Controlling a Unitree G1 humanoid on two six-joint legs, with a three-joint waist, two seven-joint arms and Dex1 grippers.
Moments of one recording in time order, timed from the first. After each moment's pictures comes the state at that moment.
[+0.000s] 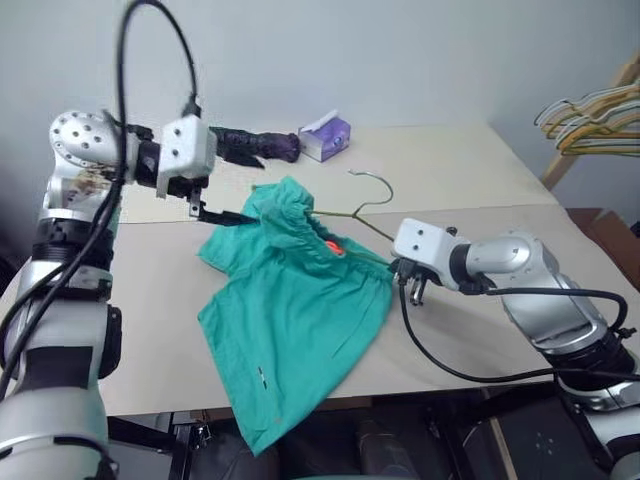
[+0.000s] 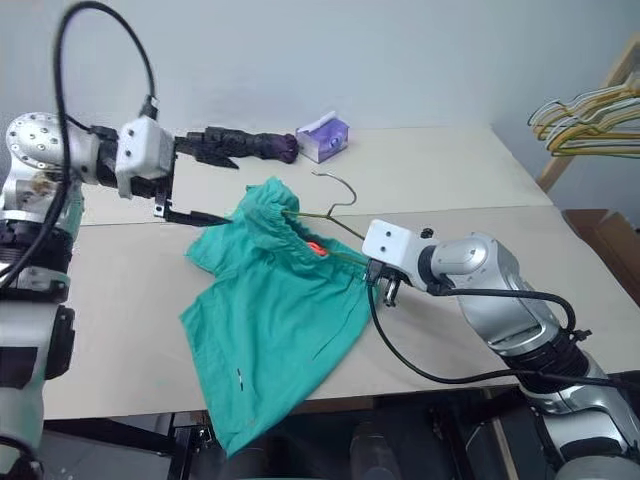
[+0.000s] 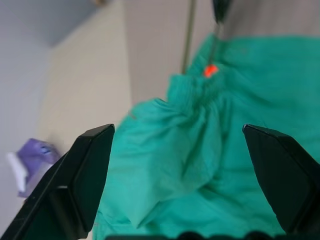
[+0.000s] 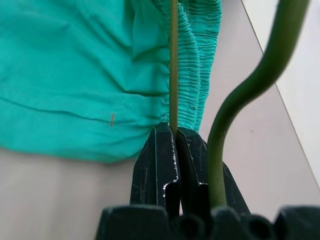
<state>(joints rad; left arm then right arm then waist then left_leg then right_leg) -1.15 0.75 -0.25 0.82 -0.13 -0.40 -1.61 -0.63 -0.81 0.37 -0.41 -0.03 0.86 0.95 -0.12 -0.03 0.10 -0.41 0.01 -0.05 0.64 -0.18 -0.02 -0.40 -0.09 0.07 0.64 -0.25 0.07</state>
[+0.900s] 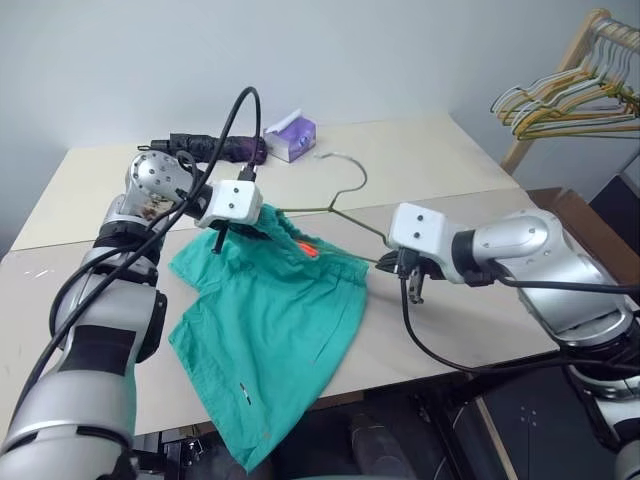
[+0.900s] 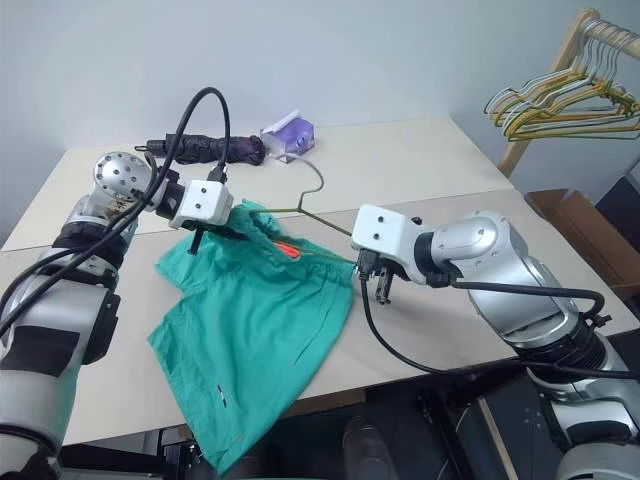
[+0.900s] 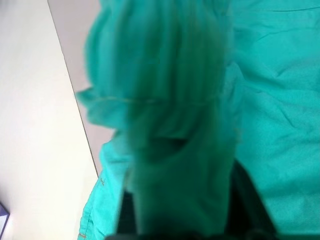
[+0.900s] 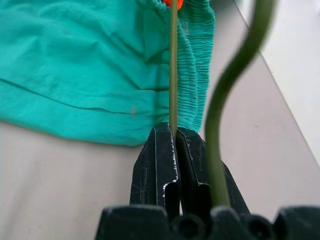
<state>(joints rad) -1.22 0.59 -0.27 1.18 0.09 -0.65 -1.53 -0.73 -0.84 0.33 -0.48 0.14 0.97 1.01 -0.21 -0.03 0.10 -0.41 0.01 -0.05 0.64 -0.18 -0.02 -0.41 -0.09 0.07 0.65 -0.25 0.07</state>
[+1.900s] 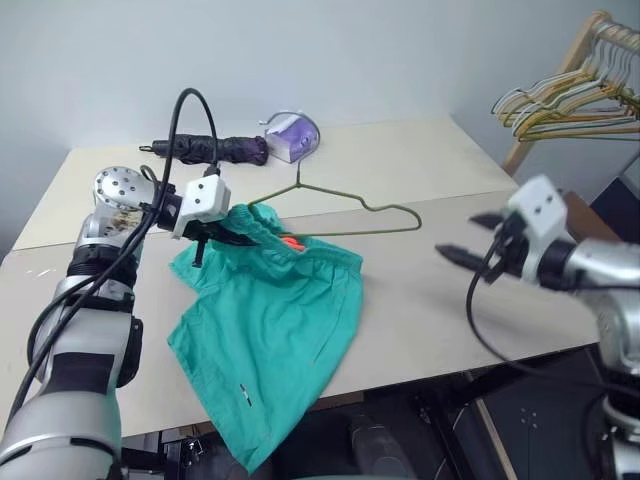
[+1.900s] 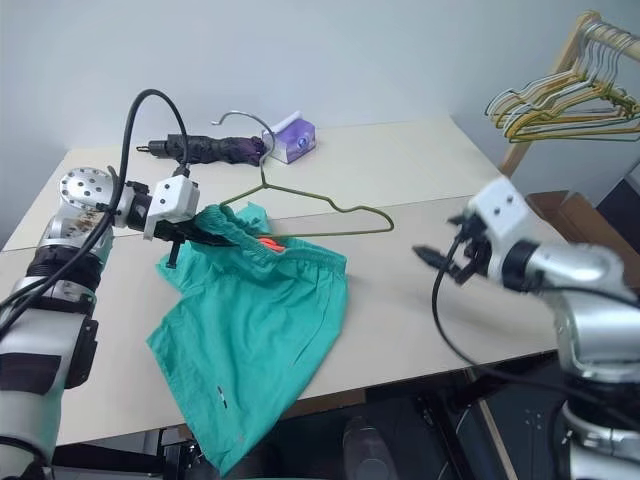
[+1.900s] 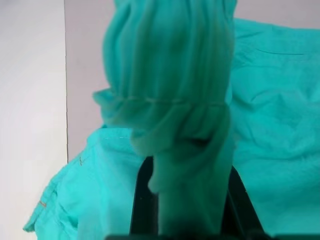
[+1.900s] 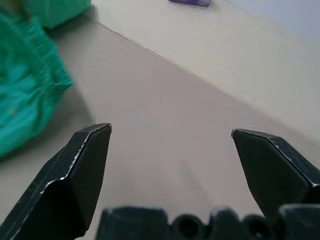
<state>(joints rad) -1.04 0.69 -0.17 0.93 -0.08 -0.34 -1.61 -0.29 -0.70 -0.22 -0.37 0.32 0.85 0.81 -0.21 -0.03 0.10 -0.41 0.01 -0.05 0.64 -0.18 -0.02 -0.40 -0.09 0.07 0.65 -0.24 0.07</state>
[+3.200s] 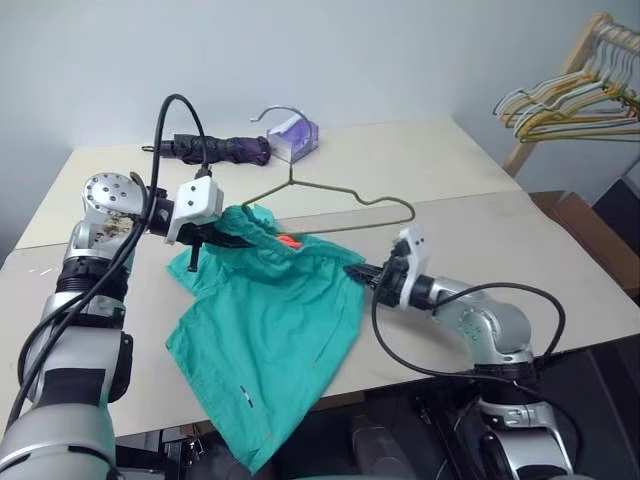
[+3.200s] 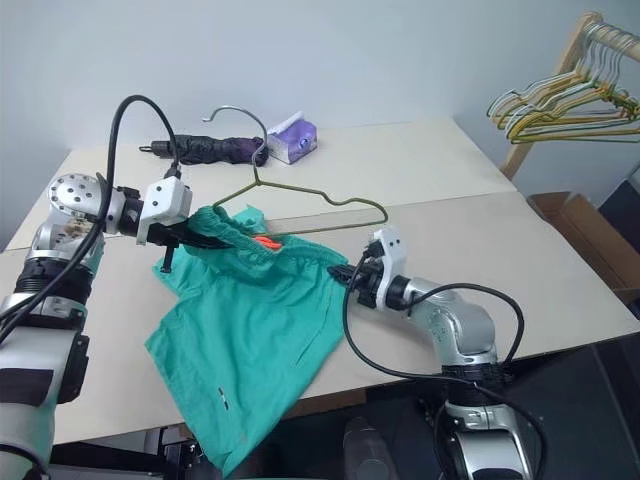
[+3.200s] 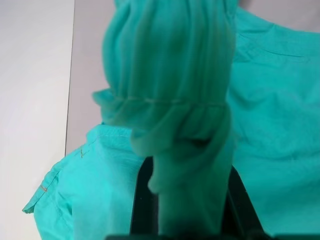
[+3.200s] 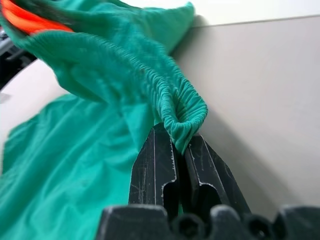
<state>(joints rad) -0.95 0.72 -0.13 0.77 -0.08 -0.22 -1.58 -0.42 -0.29 -0.04 -0.07 0.49 0.87 0.61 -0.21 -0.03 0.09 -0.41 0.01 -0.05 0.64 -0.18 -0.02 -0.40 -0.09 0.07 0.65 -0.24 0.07</state>
